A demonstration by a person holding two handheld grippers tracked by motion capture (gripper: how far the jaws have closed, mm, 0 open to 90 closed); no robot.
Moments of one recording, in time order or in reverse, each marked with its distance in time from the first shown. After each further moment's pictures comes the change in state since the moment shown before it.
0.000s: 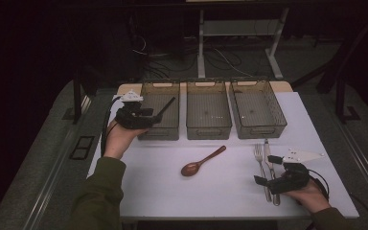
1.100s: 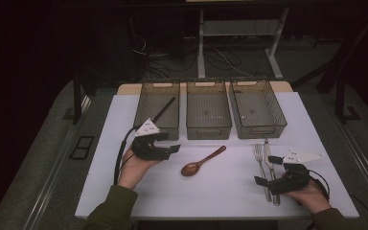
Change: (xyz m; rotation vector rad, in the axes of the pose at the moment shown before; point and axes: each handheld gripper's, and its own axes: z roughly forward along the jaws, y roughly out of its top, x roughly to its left) left arm -0.069 -0.054 0.026 -0.031 -0.110 0.049; right arm 0.001 -0.001 -0.001 0.001 -0.004 -0.009
